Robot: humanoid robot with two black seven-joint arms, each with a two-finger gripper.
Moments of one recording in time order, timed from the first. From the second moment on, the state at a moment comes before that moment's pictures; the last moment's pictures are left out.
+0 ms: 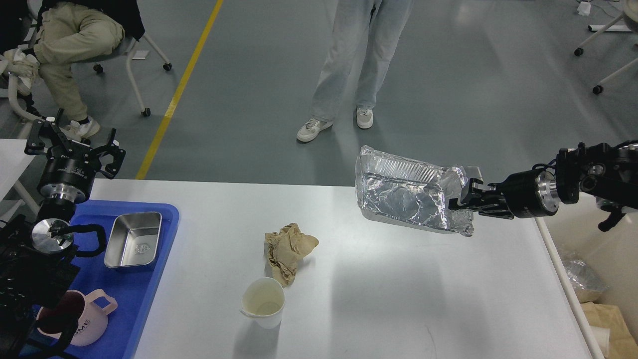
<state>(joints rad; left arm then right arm) -0.77 0.21 -1.22 -0.18 0.04 -0.65 -0.29 1.30 -0.71 -0.43 1.08 -0.56 0.53 0.31</state>
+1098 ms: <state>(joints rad) -0.59 0.73 -0.63 -1.08 0.38 -0.60 -0.27 1.30 -0.71 -0.44 1.07 -0.56 0.55 0.31</state>
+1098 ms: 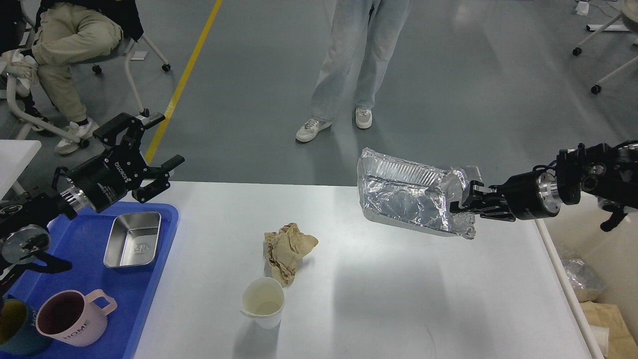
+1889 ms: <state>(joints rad) -0.78 1.42 -0.31 -1.59 0.69 -0.75 -0.19 1.25 -0.70 -0.43 1.12 -0.57 0.47 0.31</state>
